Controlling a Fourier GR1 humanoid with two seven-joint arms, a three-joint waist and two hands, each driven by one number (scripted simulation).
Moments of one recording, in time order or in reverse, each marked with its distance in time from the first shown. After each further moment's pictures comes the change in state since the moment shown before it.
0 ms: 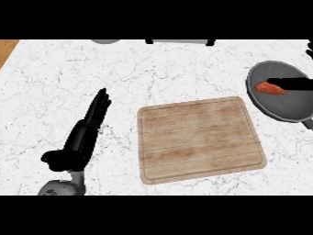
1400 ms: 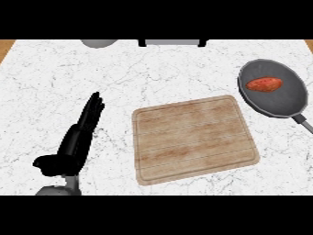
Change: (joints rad) left arm 0.043 0.002 0.026 -0.020 -0.001 -0.006 -0.004; right arm 0.323 -0.183 0.002 -0.050 -0.171 0.551 -0.272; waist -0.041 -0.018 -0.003
